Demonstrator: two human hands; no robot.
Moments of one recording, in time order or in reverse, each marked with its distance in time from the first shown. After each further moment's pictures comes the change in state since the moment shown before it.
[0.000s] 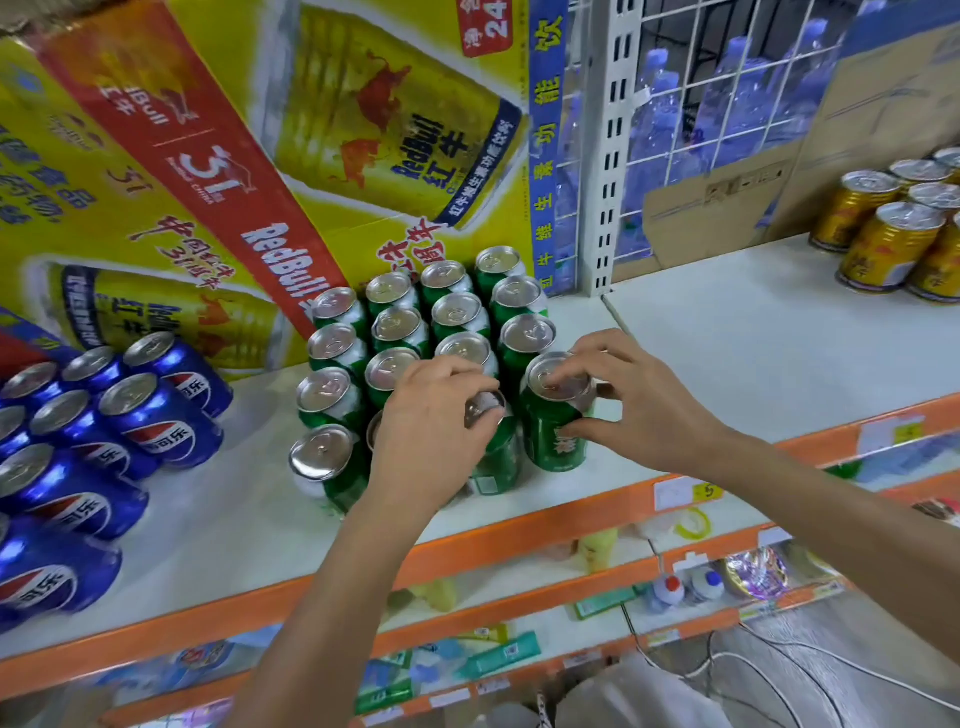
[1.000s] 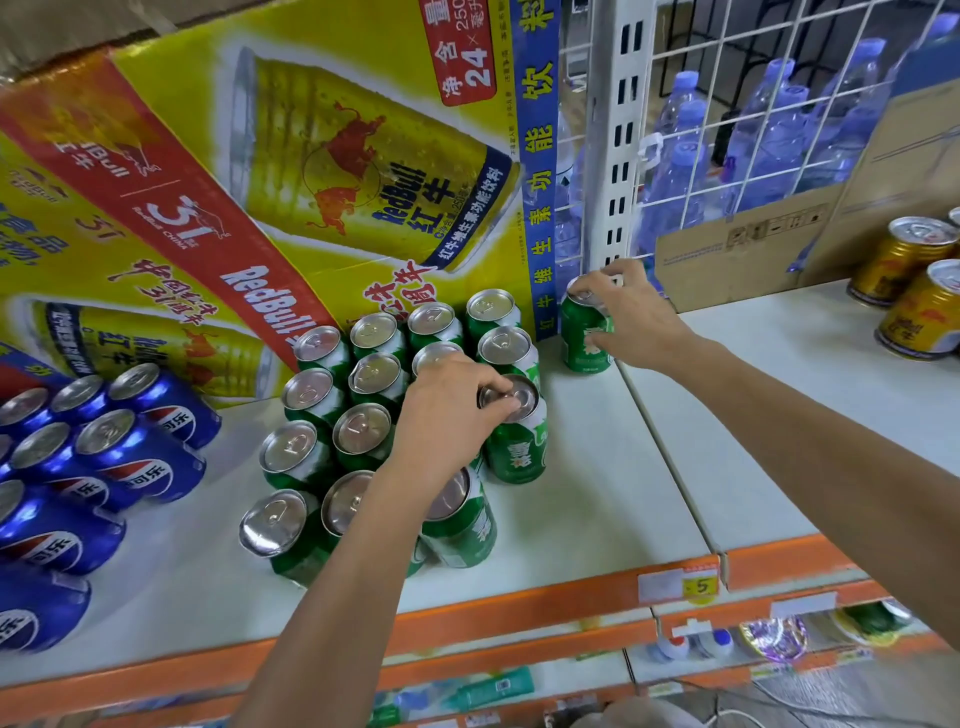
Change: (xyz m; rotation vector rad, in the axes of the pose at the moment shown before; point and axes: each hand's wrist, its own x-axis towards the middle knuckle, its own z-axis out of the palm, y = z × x) left_hand 0.086 0.016 0.027 -0.004 -0.169 -0.208; right_hand 0.134 0.105 -0.044 -0.377 -0.110 0.308
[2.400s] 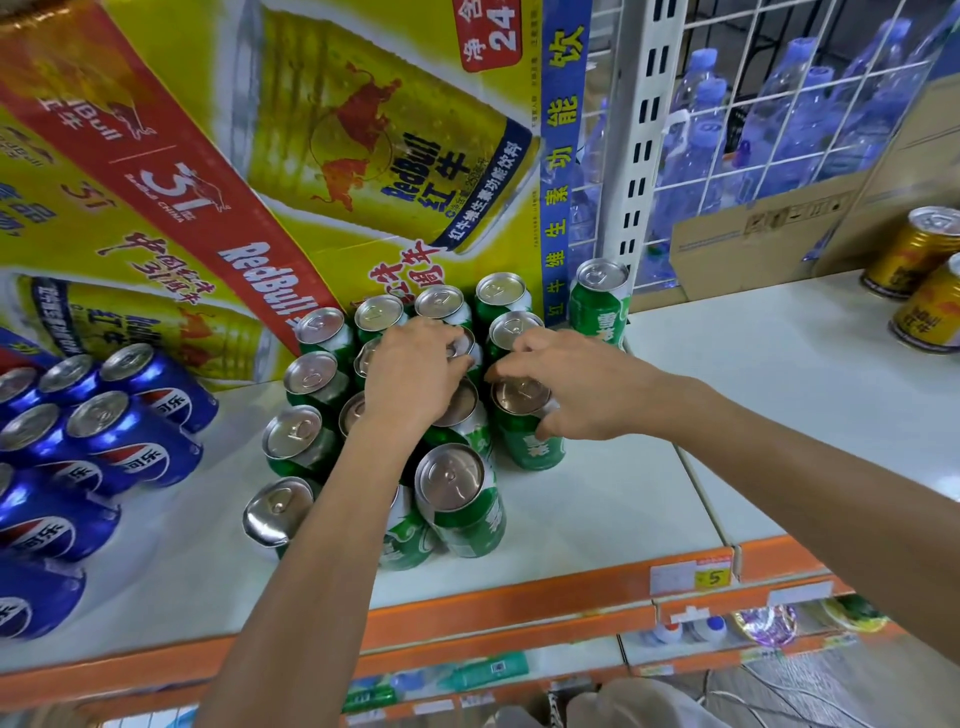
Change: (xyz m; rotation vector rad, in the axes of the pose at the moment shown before) left_hand 0.025 -0.033 -0.012 0.262 0.047 -0.027; right_hand -0.057 -0.095 -0.004 -0.215 -0.366 -0.424
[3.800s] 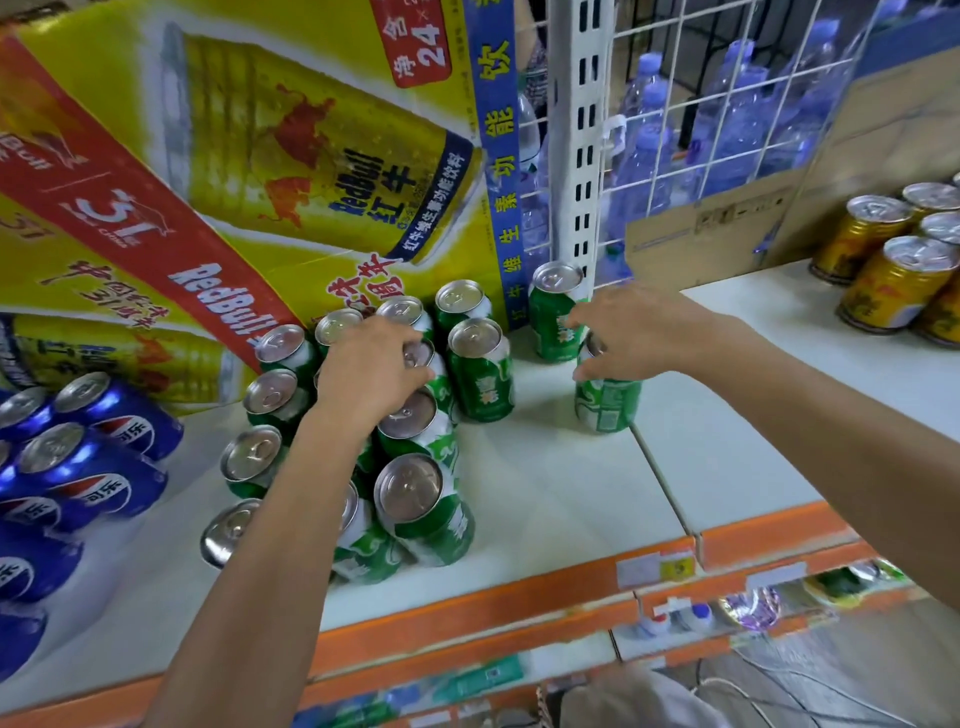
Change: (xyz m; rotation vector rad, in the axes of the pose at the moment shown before) left_hand 0.013 0.003 -0.011 0.084 -0.105 -0.011; right_hand -0.030 0.066 -0.026 -0.149 -0.076 0.388
